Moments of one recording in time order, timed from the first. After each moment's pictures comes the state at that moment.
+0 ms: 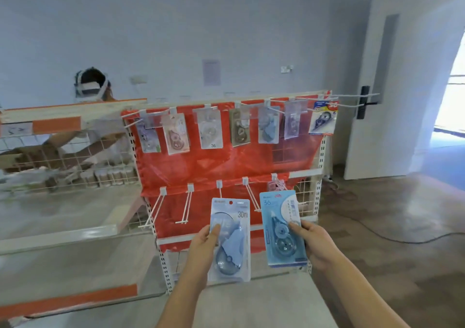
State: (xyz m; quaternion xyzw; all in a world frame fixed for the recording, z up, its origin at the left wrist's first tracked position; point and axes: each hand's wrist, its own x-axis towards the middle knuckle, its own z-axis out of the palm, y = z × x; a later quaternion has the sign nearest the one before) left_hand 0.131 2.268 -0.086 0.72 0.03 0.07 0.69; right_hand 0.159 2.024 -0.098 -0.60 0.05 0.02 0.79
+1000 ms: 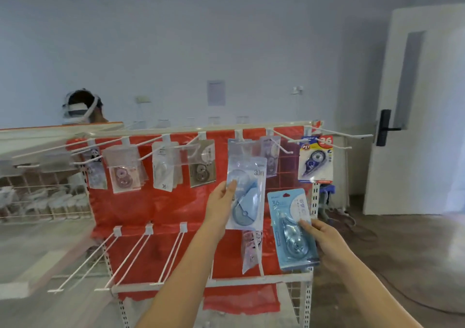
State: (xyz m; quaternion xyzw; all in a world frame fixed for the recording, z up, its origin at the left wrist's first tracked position) left_hand 0.378 2.055 0.025 0.71 -0.05 0.19 0.67; right_hand 0.369 1.830 -0.038 -0.61 0.00 0.01 0.79
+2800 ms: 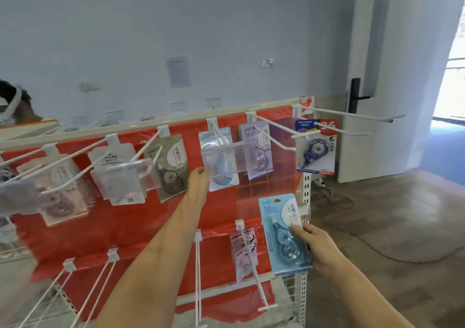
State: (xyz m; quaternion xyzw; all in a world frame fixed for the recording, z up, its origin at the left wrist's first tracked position) left_hand 0.606 2.079 0.011 0.72 0.09 0.09 0.68; right_hand 0.460 1.841 -0.085 -0.58 0.09 0.02 0.81
